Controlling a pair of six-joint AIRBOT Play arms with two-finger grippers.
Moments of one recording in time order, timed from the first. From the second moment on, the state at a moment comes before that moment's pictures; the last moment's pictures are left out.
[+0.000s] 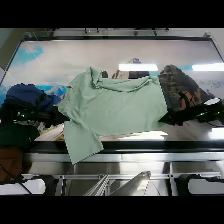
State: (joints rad) left arm 0.36 -1.52 0.85 -2.49 1.37 2.10; right arm -0.31 -1.51 0.82 -0.65 1.27 0.93
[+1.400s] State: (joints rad) left arm 0.35 -1.30 1.74 -2.75 1.70 2.18; right arm -0.67 -0.75 0.90 -0.05 1.15 0.77
